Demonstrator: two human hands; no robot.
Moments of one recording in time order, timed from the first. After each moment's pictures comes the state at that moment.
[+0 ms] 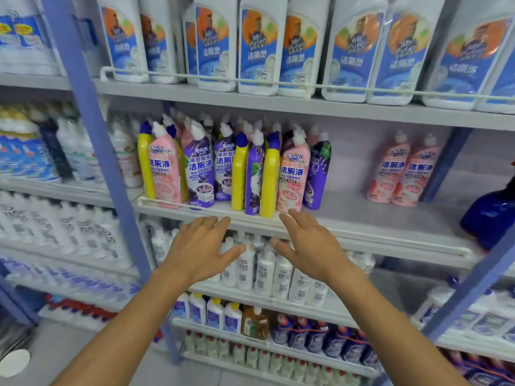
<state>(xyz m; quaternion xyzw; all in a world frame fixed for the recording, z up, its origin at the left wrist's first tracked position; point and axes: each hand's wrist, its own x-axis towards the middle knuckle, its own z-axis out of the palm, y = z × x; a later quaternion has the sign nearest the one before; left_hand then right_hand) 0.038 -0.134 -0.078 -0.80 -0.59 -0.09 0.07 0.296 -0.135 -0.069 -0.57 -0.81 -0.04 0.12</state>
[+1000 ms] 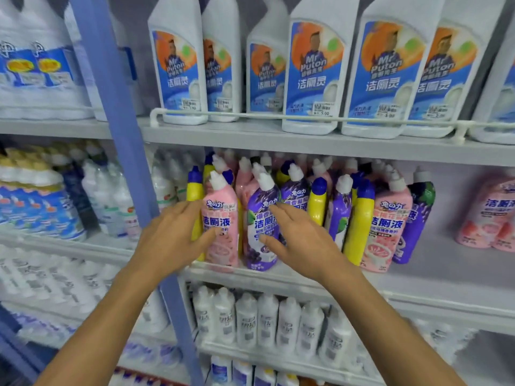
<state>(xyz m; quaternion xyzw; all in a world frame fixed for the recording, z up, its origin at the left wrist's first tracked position) -0.182 0.050 -0.014 -0.76 -0.61 -0.21 0.08 0.091 0.046 -0.016 -0.53 -0.82 -0.04 0.20</state>
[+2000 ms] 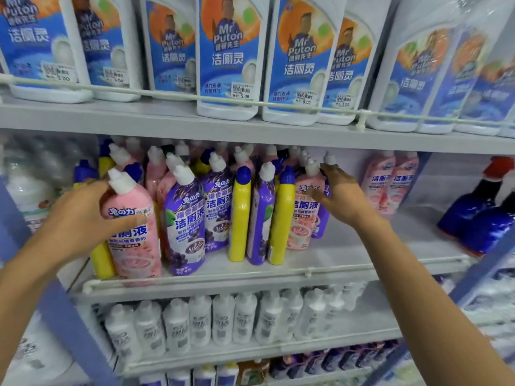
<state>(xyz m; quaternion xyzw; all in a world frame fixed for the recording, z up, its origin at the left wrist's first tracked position) -0.173 0.133 -0.011 -0.77 -0.54 -0.32 -0.05 0.295 0.062 0.012 -0.72 -0.64 -0.07 0.25</state>
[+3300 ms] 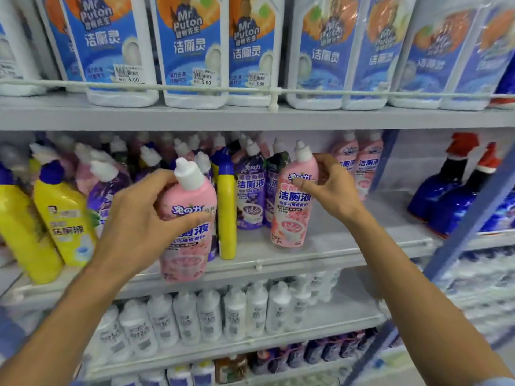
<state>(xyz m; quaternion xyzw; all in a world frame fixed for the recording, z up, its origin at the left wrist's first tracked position) 0.032 0.016 0.017 -0.79 -0.39 -0.46 -0.15 0.394 0.027 -0.009 -0.62 -0.60 0.08 0.49</state>
